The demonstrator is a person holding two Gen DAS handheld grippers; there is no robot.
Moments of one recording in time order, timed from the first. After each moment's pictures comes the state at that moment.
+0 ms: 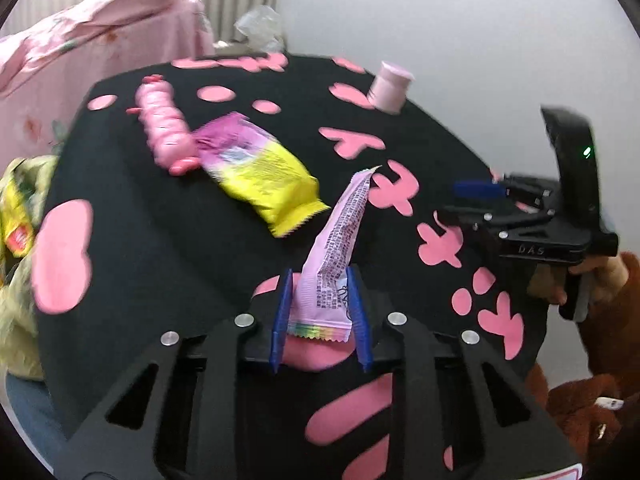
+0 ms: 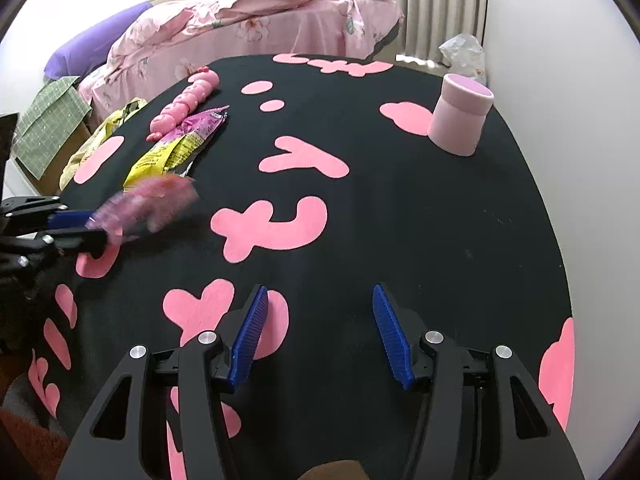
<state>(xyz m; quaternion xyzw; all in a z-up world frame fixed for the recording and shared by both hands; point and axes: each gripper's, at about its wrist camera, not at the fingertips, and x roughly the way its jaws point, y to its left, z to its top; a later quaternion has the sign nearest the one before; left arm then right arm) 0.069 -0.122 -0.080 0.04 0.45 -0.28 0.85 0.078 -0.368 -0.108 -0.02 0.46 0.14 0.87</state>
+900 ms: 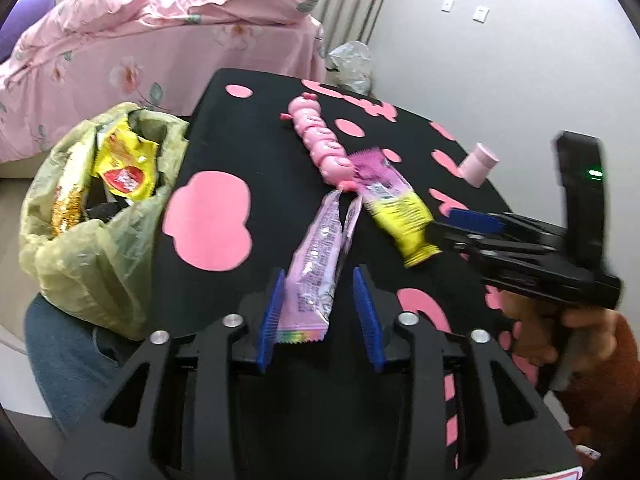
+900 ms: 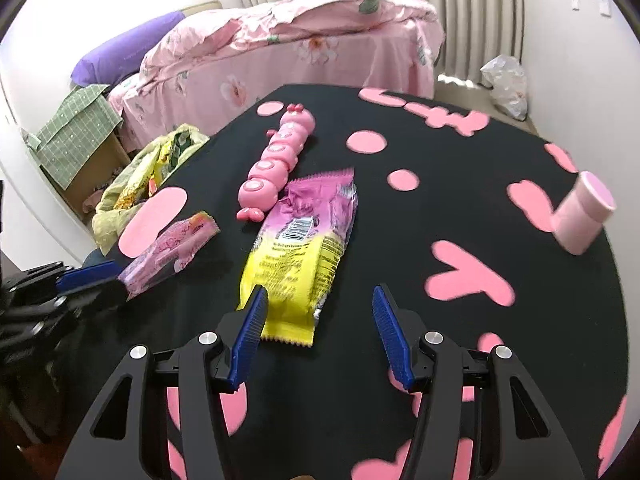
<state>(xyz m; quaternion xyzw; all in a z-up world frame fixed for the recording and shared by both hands) 0.070 -0.040 -0.064 -0.06 0.43 -0.16 0.89 0.130 -0.243 -0.083 -0.02 0.44 0.20 0.88</state>
